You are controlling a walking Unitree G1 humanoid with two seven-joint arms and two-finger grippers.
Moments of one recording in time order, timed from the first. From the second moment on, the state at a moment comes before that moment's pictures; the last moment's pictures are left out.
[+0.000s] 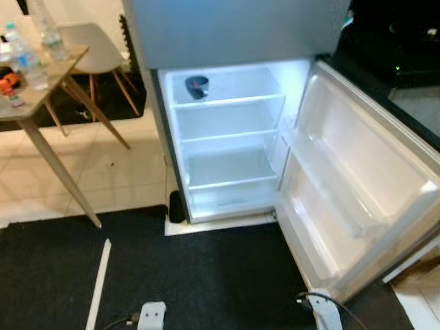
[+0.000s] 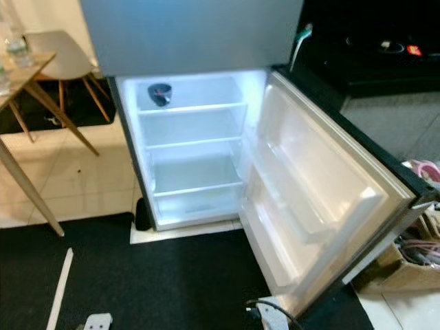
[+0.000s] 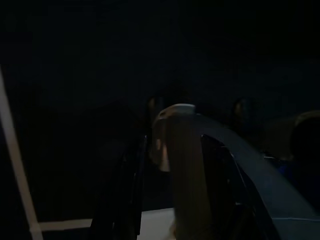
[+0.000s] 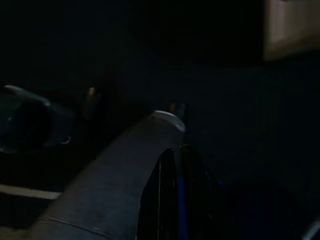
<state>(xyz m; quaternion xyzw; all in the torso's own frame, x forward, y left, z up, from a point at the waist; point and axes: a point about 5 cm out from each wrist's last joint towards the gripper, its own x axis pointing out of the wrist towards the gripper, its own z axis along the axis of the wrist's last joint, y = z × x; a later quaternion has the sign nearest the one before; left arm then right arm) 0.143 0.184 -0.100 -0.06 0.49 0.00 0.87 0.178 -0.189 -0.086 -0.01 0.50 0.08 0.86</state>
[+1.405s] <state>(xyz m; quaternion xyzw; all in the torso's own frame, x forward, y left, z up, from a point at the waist) 0.139 0.188 -0.100 -0.07 0.49 0.00 0.87 0.253 -0.389 0.069 0.25 0.05 -0.37 0.89</state>
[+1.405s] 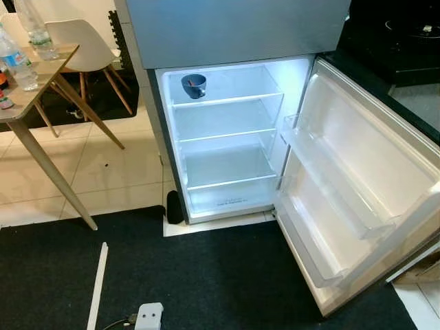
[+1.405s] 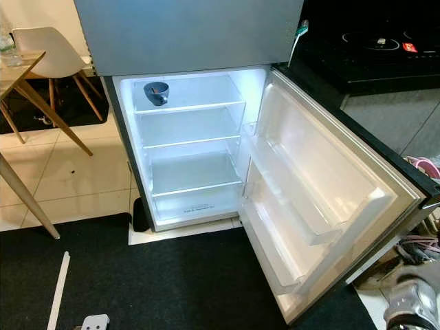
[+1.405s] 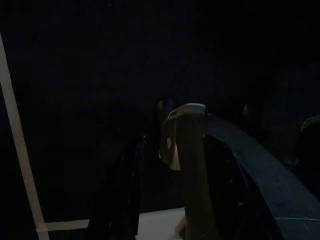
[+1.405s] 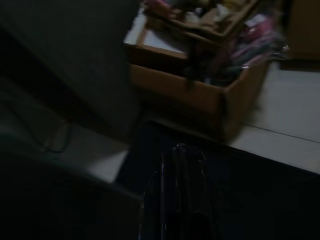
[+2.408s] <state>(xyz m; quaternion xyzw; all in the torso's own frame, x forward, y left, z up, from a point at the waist) 0.138 0.187 -0.101 -0.07 0.49 0.00 0.87 0.300 -0.144 0.038 0.27 0.14 0.40 0.86</state>
